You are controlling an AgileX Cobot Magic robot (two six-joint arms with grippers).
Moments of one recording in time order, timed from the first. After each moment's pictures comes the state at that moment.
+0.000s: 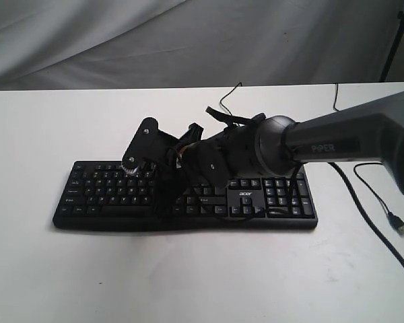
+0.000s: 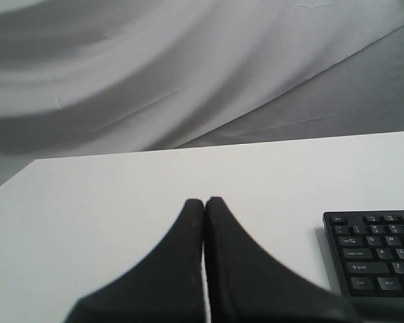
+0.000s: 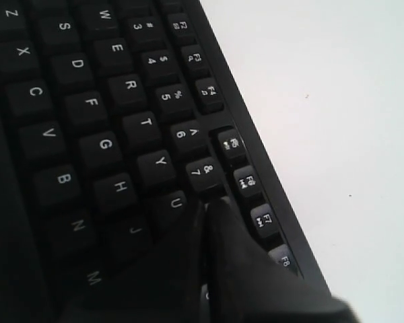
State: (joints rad) left arm 0.13 0.00 -0.01 0.03 0.19 0.09; right arm 0.45 2.17 -1.35 0.07 0.06 -0.60
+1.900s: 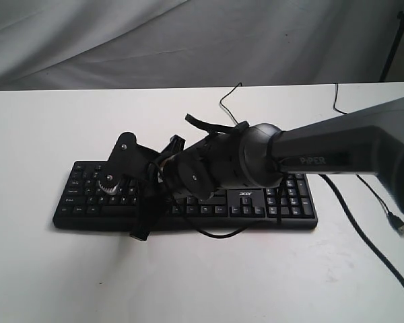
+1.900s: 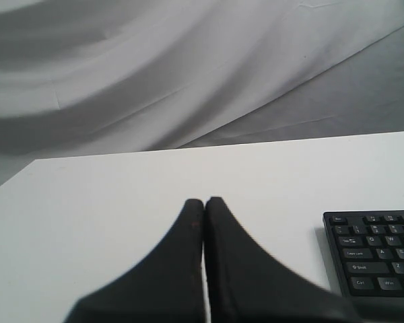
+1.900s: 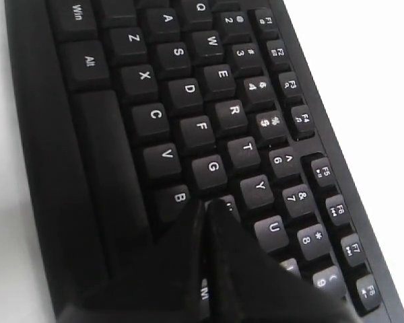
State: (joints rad) left arm 0.13 0.00 -0.01 0.03 0.19 0.09; right arm 0.53 2.16 -1.36 0.07 0.14 -0.60
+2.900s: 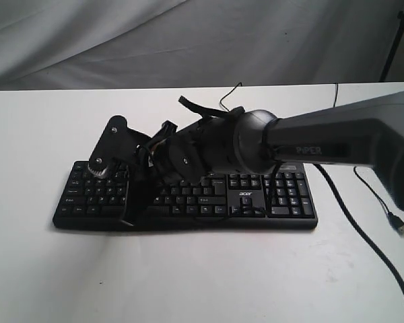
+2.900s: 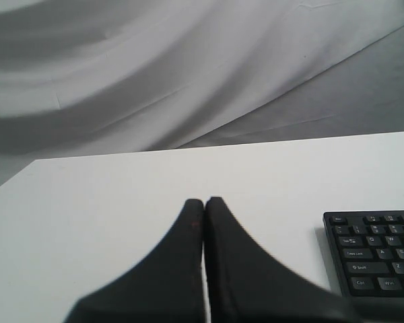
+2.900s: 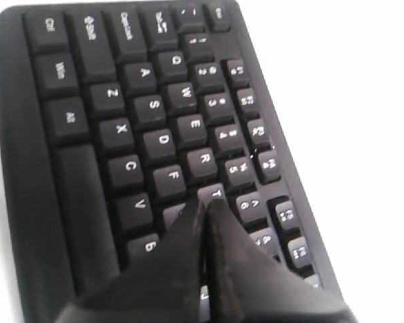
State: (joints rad) left arm 0.13 0.00 -0.01 0.03 0.19 0.09; right arm 0.53 2.16 -1.45 0.07 0.19 -0.60
